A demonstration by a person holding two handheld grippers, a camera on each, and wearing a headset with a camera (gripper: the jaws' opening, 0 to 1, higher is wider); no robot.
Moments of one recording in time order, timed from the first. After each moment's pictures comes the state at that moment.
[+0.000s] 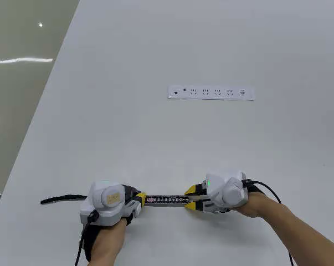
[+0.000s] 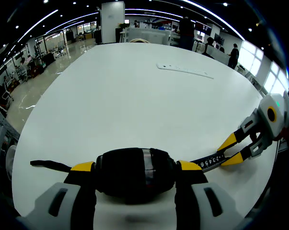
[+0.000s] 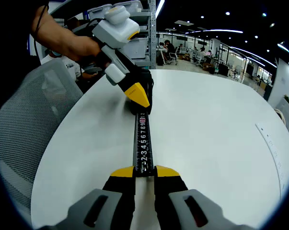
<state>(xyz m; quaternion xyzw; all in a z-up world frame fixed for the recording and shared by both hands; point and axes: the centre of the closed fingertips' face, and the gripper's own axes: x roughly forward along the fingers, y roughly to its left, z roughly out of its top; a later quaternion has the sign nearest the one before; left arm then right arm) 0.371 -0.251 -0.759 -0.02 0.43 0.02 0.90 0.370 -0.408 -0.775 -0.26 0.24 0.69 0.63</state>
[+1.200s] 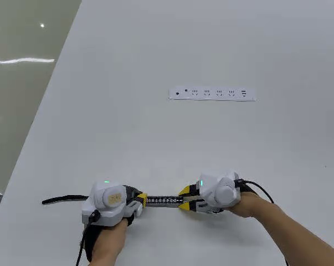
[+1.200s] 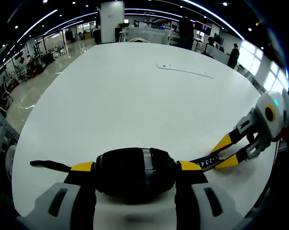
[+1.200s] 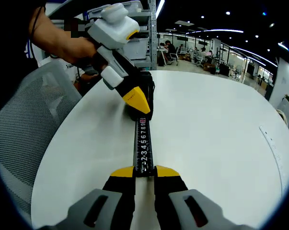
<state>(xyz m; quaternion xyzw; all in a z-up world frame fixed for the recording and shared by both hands) 0.371 -0.250 -0.760 -0.02 0.43 0.02 0.90 0.369 -0.390 -0.777 -0.25 0.25 0.70 0.63</state>
